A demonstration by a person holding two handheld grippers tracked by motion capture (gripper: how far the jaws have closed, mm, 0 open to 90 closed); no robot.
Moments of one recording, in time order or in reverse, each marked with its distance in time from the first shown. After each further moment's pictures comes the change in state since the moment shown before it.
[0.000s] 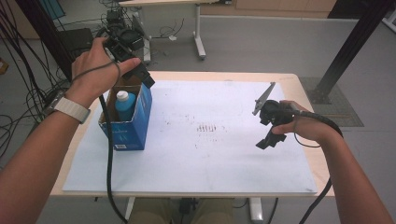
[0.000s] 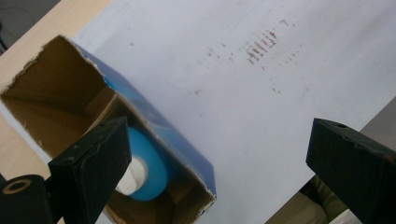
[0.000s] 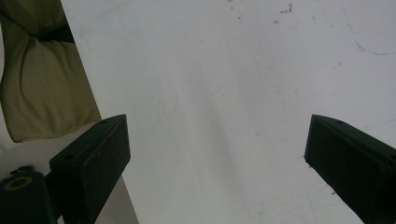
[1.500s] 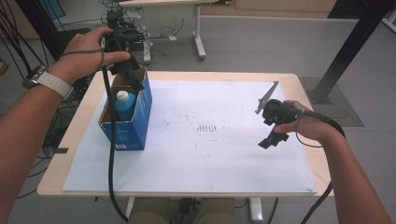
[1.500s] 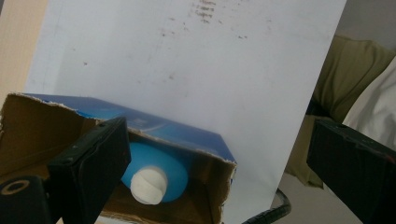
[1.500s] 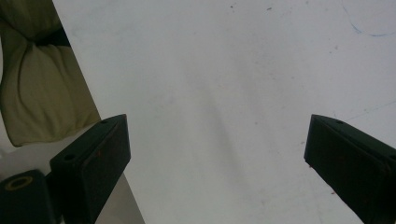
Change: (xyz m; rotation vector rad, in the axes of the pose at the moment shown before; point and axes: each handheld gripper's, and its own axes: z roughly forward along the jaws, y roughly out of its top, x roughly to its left) left arm 0.019 0.010 0.000 0.143 -0.165 0.468; right arm -0.003 -0.006 -0.002 0.011 -0.005 0.054
